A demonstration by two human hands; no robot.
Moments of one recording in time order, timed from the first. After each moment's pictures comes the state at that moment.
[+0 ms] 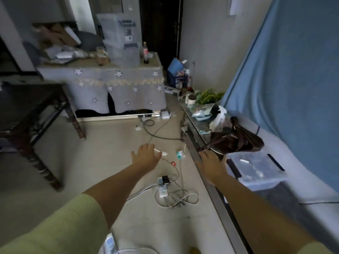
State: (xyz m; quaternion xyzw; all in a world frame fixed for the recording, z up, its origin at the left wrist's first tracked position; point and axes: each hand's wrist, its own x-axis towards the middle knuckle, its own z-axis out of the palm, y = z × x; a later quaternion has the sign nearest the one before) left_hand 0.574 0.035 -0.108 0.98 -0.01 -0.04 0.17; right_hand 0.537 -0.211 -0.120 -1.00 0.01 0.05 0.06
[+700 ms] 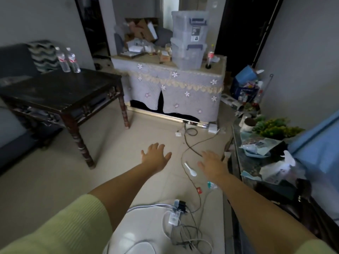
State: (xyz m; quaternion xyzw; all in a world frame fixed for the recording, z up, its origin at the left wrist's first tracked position) left_hand 0.764 0.020 -0.104 0.97 0.18 -0.03 0.17; right_hand 0.847 -0.189 -0.127 -0.97 -0.20 0.10 0.06
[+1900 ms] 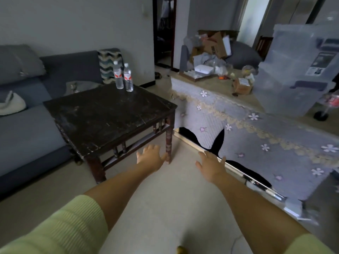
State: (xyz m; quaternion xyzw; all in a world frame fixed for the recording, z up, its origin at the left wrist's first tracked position) left_hand 1.108 0.505 -0.132 0.90 0.39 0.02 0.18; right_hand 1.265 0.333 -0.143 -0.91 -0.40 0.10 0.02
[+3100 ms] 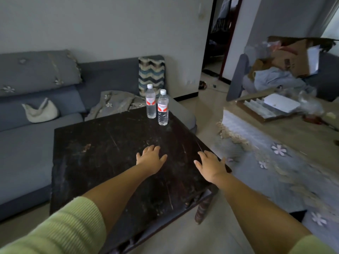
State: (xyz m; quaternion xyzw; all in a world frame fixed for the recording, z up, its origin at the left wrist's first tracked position) left_hand 1.293 0.960 -0.108 0.83 0.53 0.01 0.18; right_hand 1.497 0.852 -0.122 -0.83 -0.54 0.11 0.01
